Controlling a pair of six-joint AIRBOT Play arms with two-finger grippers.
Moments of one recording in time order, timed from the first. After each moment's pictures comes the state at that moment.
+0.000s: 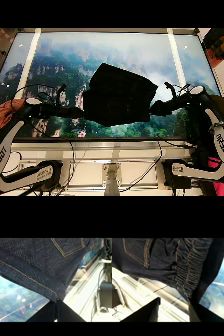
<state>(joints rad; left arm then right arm) 0.08 -1.30 0.69 0.48 -1.25 -0.69 -0.21 -1.41 0.91 -0.82 1.38 1.10</state>
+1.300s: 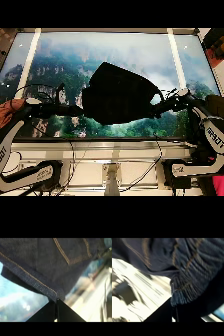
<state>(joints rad) 0.08 -1.30 0.69 0.45 -1.15 -0.69 -0.08 -1.52 0.88 -0.66 1.34 1.16</state>
